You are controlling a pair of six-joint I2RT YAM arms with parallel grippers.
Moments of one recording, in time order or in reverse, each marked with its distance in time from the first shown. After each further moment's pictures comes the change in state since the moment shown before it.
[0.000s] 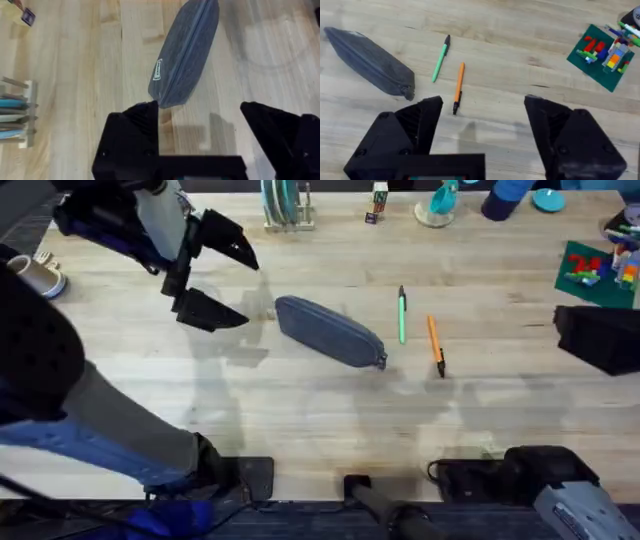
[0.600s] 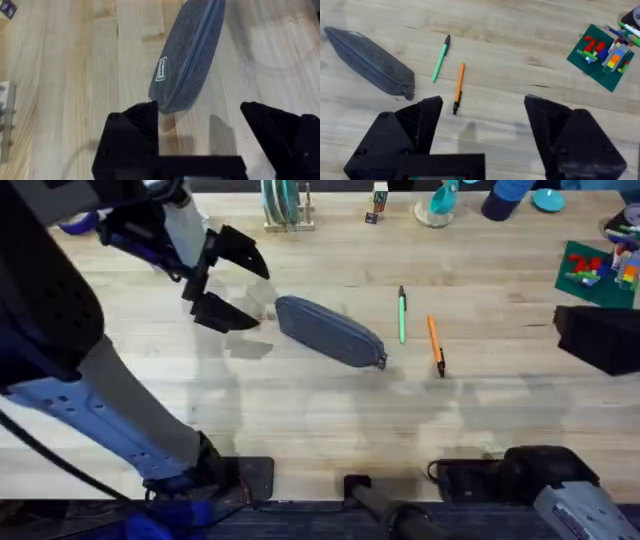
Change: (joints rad) left arm -0.033 0.142 0.000 0.054 0.030 0.000; right arm 0.000 0.000 0.000 0.000 0.000 0.000
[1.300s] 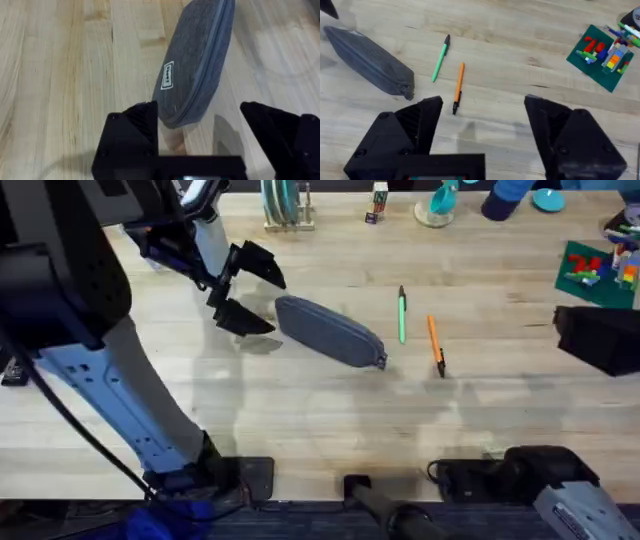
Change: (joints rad) left arm -0.059 0.147 0.000 0.062 0.056 0.000; right arm 0.000 0.000 0.000 0.000 0.000 -0.003
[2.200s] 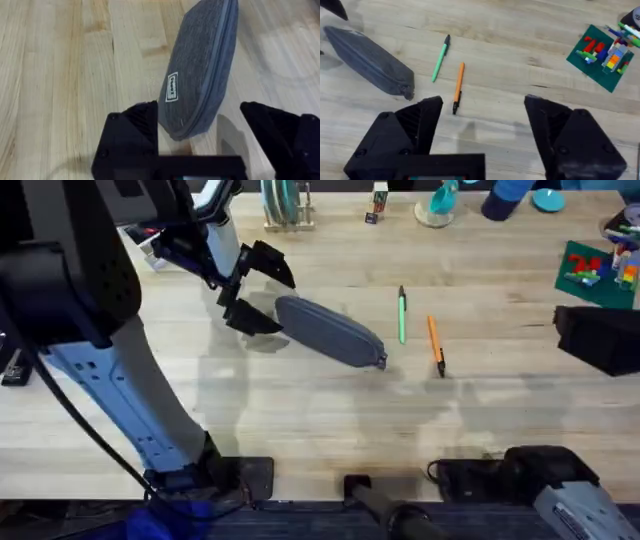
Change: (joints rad) left arm -0.047 0.011 0.000 0.038 0.022 0.000; right arm 0.000 0.000 0.000 0.000 0.000 0.000
